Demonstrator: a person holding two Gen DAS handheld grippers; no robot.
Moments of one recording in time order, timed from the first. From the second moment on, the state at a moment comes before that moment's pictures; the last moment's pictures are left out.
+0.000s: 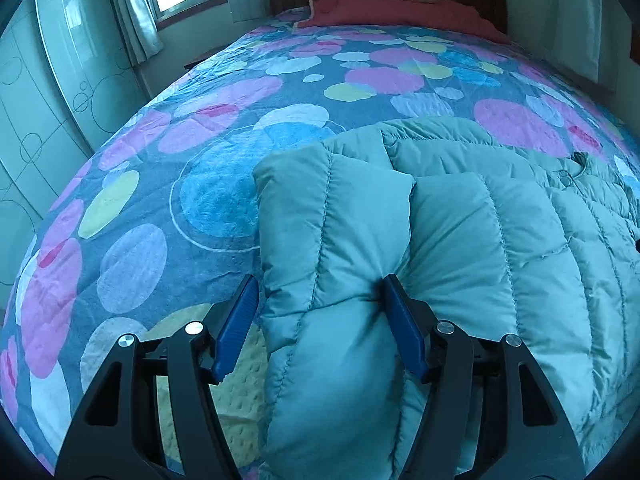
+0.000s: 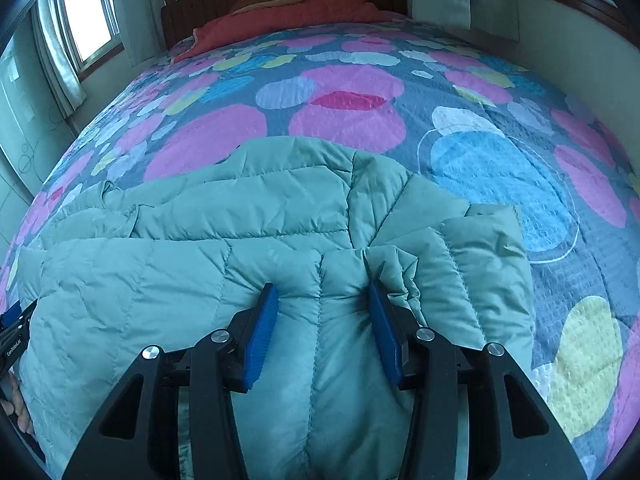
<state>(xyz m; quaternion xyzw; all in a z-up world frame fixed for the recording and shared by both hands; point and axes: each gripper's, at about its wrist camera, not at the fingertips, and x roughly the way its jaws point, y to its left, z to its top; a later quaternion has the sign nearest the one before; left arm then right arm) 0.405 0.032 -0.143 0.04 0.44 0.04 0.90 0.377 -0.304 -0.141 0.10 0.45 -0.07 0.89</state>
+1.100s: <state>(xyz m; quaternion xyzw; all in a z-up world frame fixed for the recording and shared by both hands) 0.254 0.052 -0.127 -0.03 0.43 0.01 0.90 0.209 -0.304 -0.133 0.11 0.44 -0.08 0.89</state>
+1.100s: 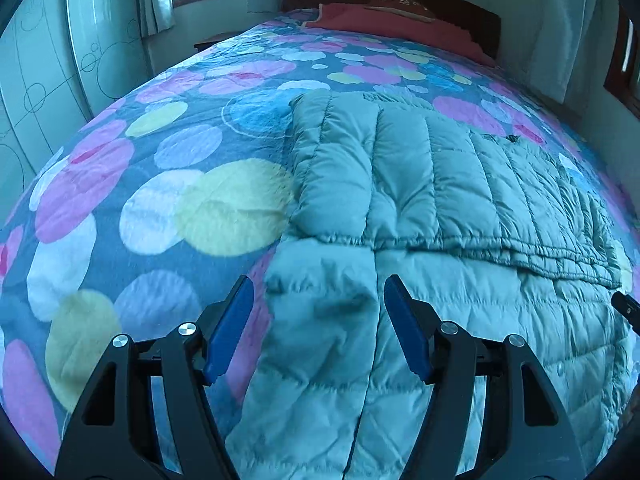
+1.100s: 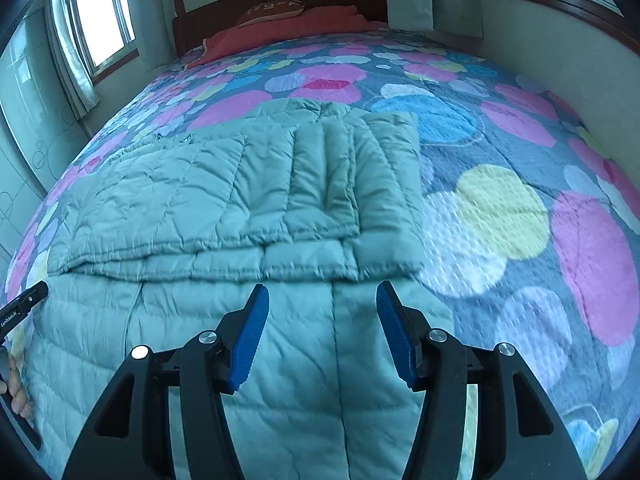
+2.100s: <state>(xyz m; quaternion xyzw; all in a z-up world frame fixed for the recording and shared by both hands) 0.046 0.129 -0.148 -0.24 0.47 0.07 0.85 0.006 -0.339 -0.162 0.24 0.45 -0.10 0.85</state>
